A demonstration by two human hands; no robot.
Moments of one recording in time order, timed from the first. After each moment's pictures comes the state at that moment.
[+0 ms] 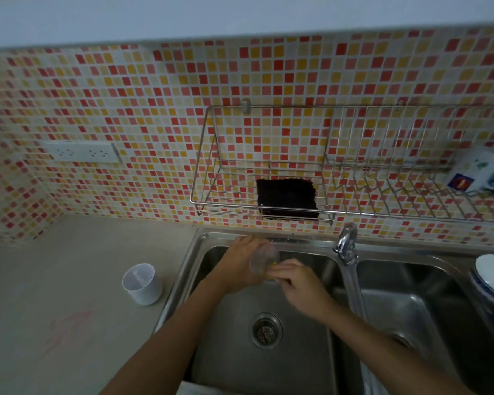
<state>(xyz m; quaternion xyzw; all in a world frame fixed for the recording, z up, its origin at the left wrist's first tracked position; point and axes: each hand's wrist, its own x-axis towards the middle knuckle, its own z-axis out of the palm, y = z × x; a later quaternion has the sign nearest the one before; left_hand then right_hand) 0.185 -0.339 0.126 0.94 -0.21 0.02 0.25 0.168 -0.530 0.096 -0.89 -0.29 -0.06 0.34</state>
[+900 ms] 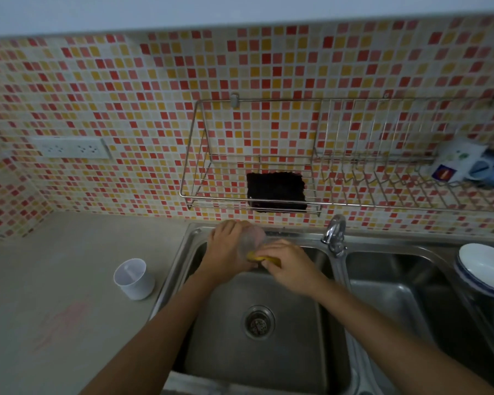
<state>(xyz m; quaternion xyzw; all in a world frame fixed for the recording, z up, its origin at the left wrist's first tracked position) 0.177 -0.342 0.128 0.95 -0.13 0.11 0.25 0.176 -0.535 0.123 -0.89 -0.33 -0.06 0.31</state>
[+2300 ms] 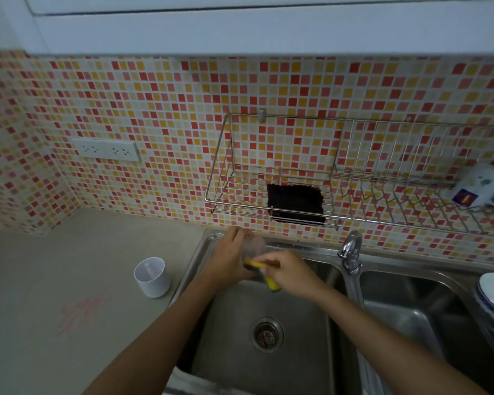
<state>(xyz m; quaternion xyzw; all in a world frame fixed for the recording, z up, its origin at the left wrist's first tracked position) 0.164 -0.311 0.131 0.93 -0.16 0.15 0.28 0.168 -0.497 0.148 -0.88 -0.31 0.04 0.36</state>
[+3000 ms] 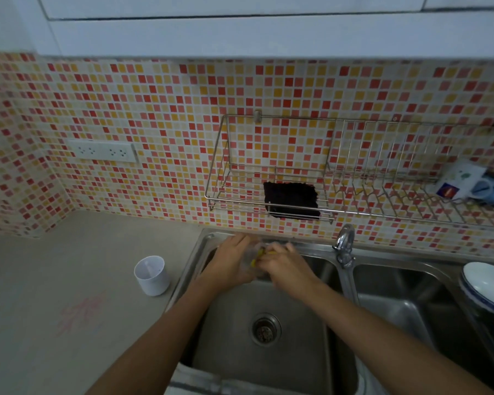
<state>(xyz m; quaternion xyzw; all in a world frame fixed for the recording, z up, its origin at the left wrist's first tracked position) 0.145 -0.310 0.134 0.93 -0.22 0.14 0.27 0.154 -0.495 0.139 -0.91 -0.39 -0.11 0.04</state>
